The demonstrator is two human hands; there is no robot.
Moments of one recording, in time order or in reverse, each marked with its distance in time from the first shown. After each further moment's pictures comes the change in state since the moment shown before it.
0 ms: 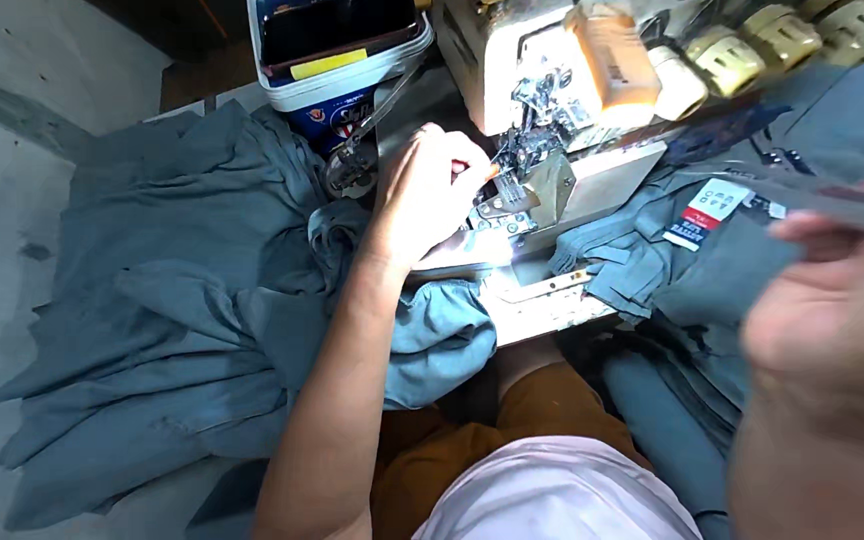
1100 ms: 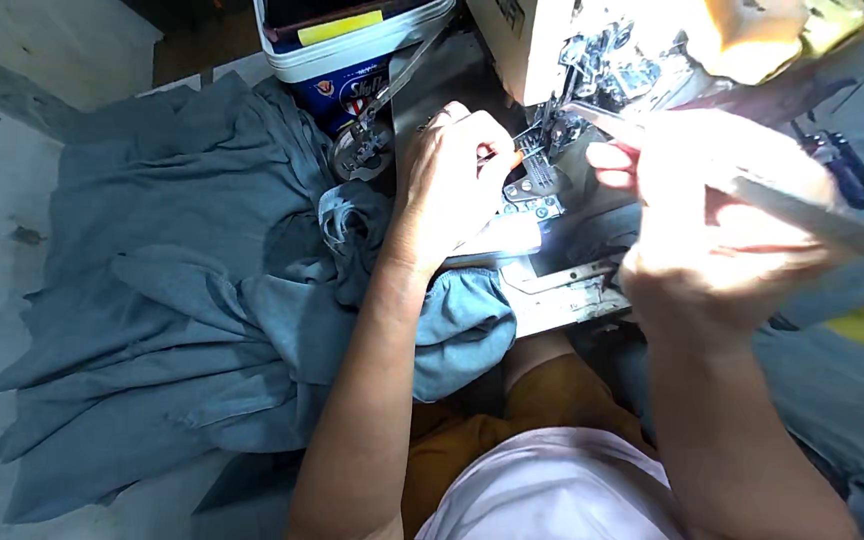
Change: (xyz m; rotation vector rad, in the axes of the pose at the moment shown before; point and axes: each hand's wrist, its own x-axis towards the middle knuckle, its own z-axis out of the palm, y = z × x) left_hand -0.010 -0.003 0.010 -0.041 0.109 0.049; right_hand 0.004 -0.016 0.110 -0.137 -0.114 -0.083
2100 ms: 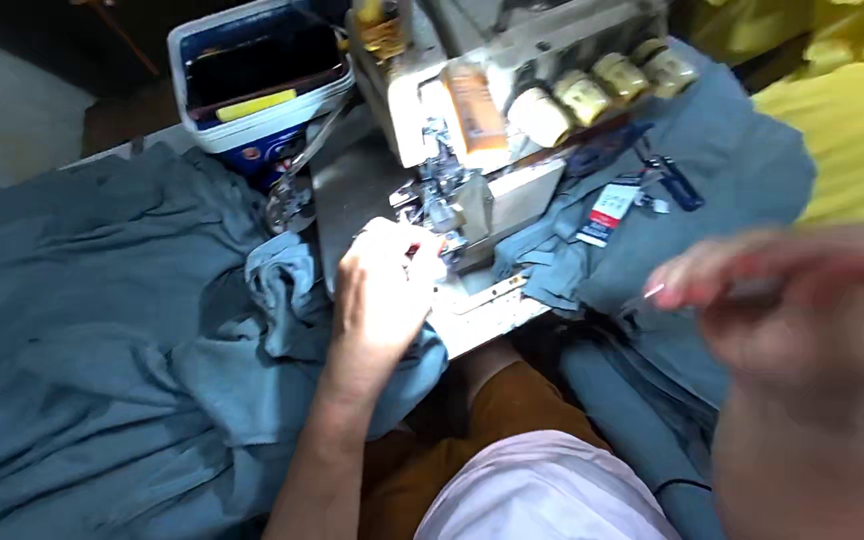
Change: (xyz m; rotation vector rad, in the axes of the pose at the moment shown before) left_hand -0.048 0.039 0.008 0.051 0.099 -0.019; right_hand -0.008 0.000 -0.141 0.207 -0.242 0.190
